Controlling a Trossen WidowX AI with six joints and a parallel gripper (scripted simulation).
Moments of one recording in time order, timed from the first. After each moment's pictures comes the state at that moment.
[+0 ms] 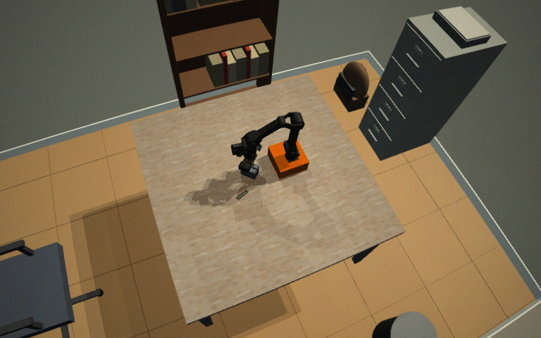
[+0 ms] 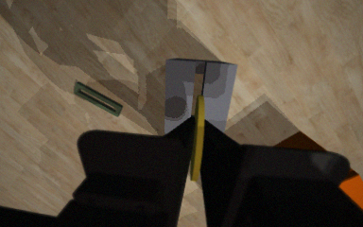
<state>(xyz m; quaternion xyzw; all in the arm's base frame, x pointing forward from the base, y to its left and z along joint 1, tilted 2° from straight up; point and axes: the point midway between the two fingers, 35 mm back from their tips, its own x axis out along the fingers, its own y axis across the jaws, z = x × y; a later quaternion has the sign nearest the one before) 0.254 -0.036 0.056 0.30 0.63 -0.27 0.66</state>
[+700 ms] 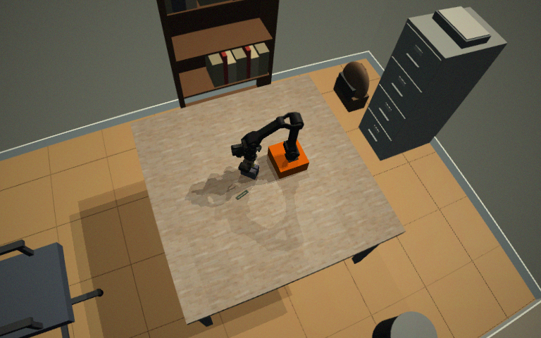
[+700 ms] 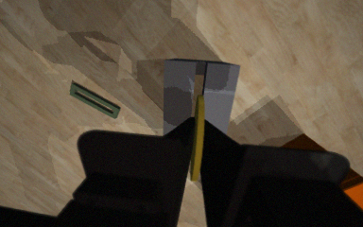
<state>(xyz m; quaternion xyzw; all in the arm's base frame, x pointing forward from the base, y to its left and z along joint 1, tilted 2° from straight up) 0.254 -0.036 0.048 0.30 0.63 -0.27 0.66</state>
